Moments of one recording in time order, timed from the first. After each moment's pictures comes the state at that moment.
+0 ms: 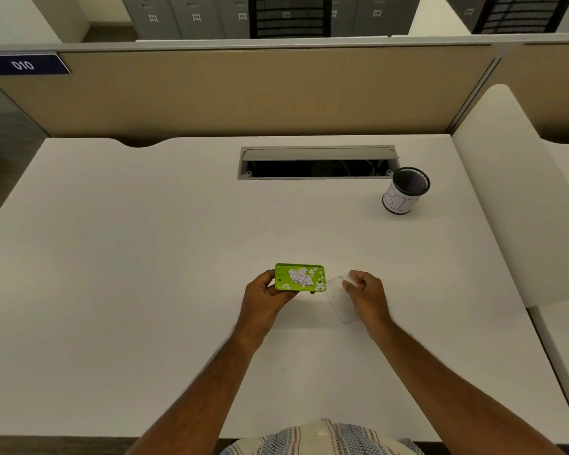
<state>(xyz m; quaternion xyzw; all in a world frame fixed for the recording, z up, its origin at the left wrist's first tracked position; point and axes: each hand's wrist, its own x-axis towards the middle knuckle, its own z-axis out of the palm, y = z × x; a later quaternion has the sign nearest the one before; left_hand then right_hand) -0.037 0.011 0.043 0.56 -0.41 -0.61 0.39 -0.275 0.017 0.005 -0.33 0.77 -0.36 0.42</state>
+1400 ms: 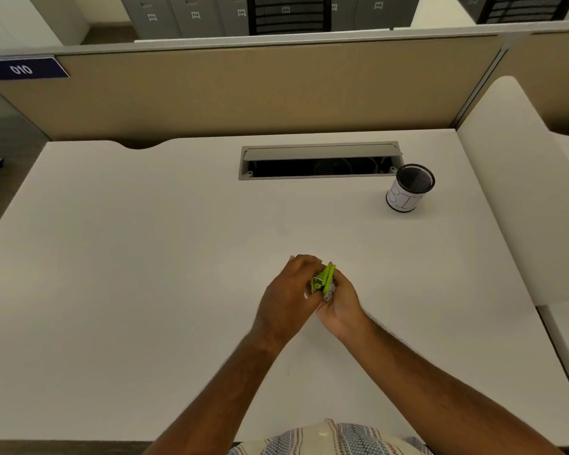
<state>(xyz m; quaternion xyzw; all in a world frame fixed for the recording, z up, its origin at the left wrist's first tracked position) -0.071 0.013 0.113 0.51 -0.77 -0.30 0.25 -0.201 0.005 0.035 0.12 0.39 -0.56 0.72</state>
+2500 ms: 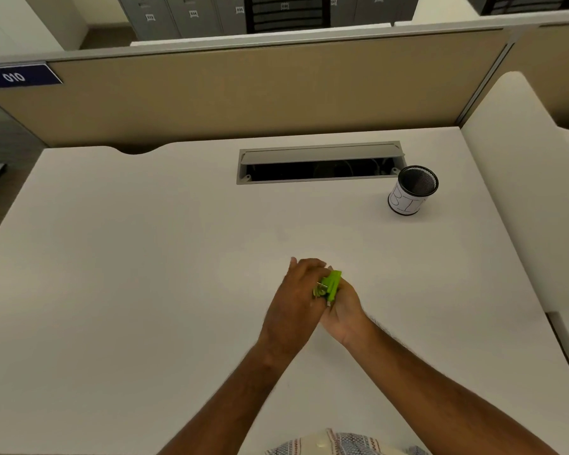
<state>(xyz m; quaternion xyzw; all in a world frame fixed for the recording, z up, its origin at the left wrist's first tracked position) -0.089 0.008 0.110 0.51 -0.75 -0.31 0.27 -0.210 -0.008 0.021 0.12 0.31 -0.54 0.78</state>
